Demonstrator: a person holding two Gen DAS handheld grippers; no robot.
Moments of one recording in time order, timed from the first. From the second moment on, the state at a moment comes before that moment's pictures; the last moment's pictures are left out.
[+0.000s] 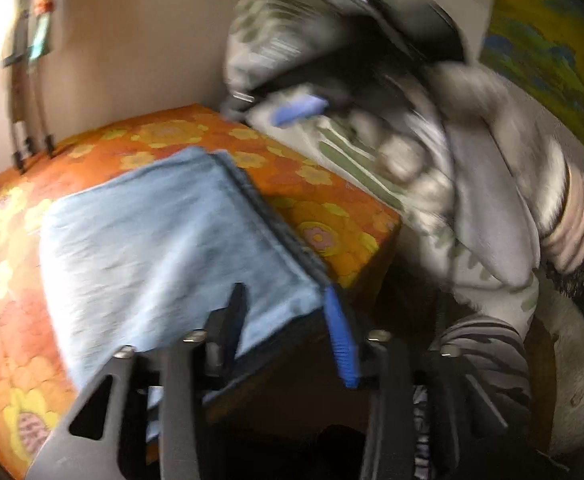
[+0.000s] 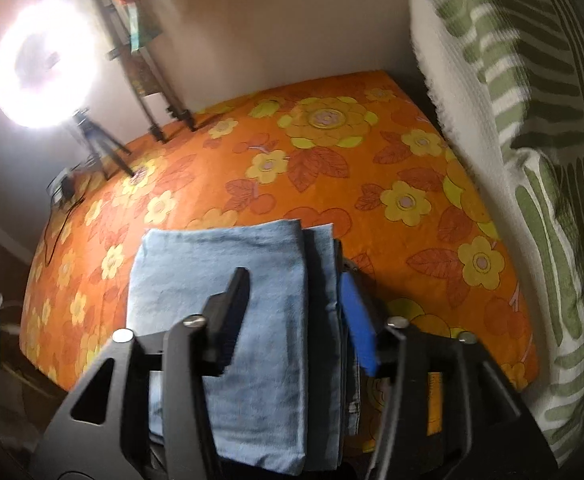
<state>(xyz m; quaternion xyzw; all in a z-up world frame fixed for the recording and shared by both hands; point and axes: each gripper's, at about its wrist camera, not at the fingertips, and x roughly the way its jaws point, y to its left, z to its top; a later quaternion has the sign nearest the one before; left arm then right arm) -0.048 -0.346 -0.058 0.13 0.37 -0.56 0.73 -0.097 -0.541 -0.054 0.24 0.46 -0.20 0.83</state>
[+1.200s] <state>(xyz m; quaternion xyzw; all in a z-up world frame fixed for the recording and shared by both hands) 0.148 -0.315 -0.137 0.00 0.54 -0.43 0.72 -0.093 -0.574 -0.186 0.31 0.46 -0.08 0.83</state>
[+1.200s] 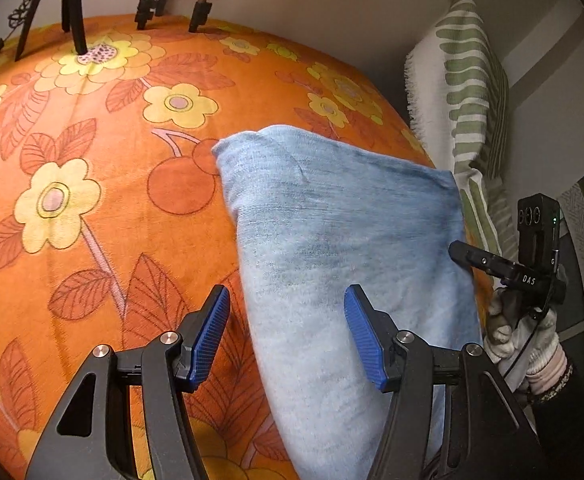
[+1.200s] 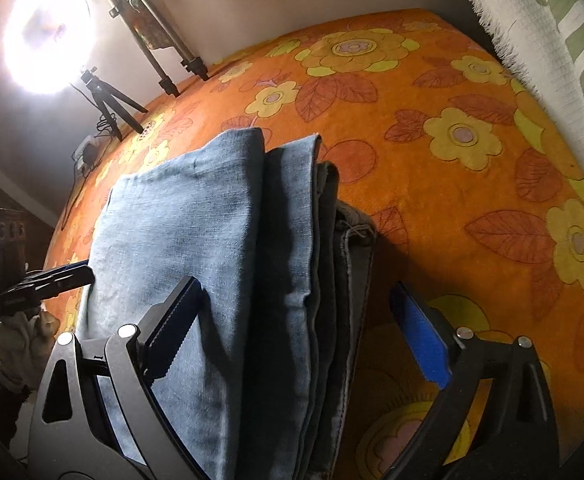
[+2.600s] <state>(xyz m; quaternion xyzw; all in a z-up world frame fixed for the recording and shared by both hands) 0.128 -0.345 -0.055 0.02 0.40 -0.49 0.77 -0.072 -0.525 -0.088 0.24 0.41 -0.10 0.88</state>
